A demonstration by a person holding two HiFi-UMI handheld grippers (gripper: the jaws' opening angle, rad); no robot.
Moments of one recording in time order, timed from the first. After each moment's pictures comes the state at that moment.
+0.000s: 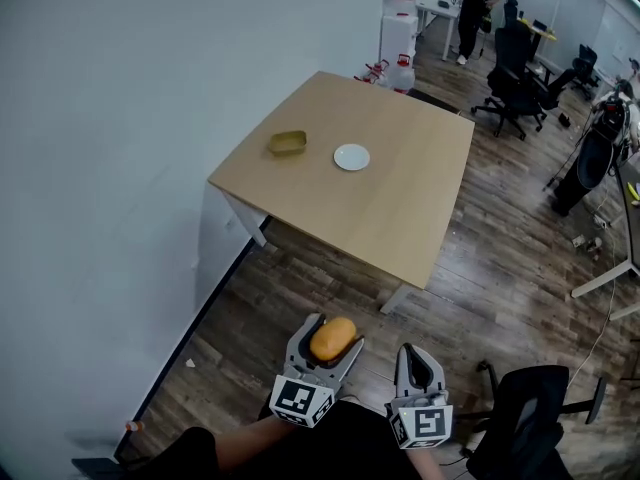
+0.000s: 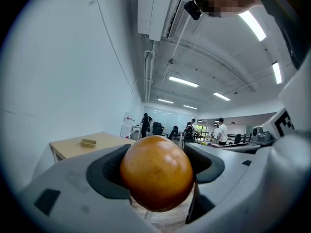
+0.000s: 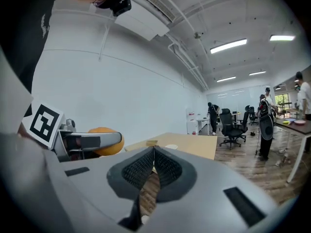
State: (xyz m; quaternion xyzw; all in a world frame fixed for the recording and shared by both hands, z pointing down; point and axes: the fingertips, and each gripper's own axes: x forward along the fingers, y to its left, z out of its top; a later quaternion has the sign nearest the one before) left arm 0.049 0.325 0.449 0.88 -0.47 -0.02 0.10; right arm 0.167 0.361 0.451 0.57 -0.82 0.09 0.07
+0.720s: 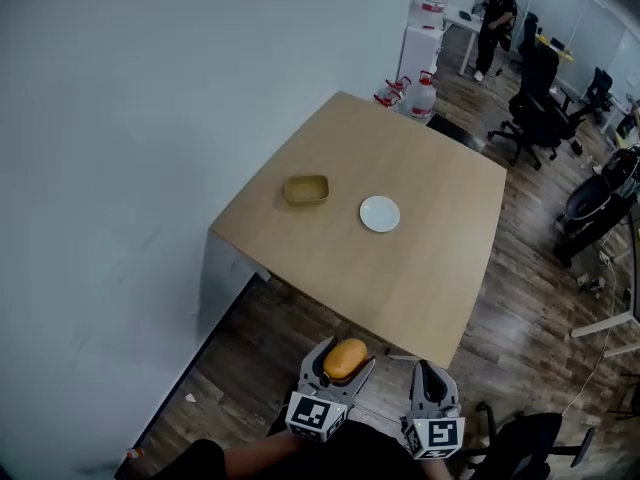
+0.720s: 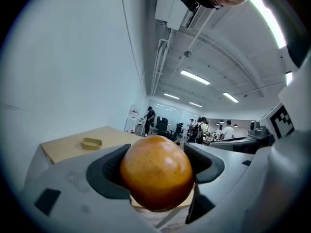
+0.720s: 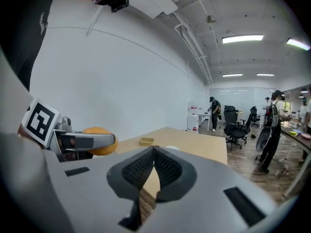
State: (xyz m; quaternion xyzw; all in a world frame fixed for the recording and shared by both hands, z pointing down) left arm -0.027 0.103 0.476 0.87 -0.46 0.00 0.15; right arm 0.101 0.131 0.458 0.58 -0.80 0.10 0.14
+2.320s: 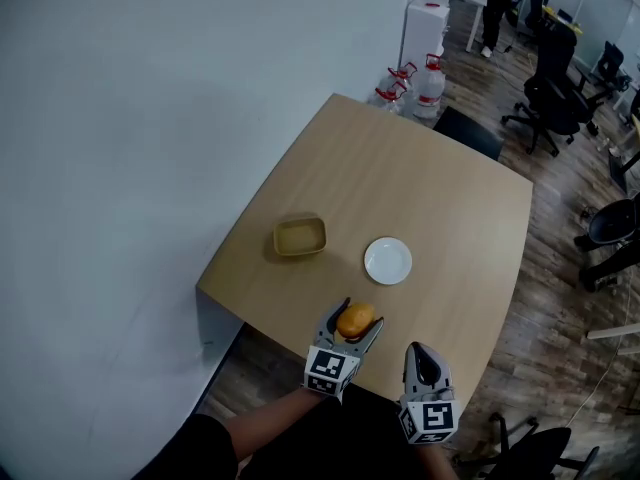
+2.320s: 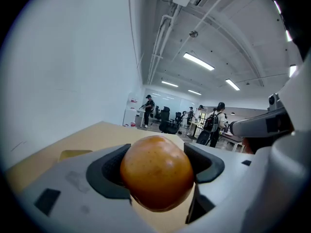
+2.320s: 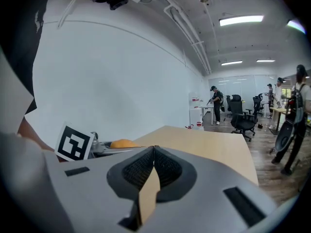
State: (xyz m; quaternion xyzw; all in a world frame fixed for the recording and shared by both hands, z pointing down) left arm -0.017 -0.179 0.563 0.88 -0.44 0.07 0.16; right arm 0.073 -0.104 0.502 0.57 -0.80 0.15 0.13
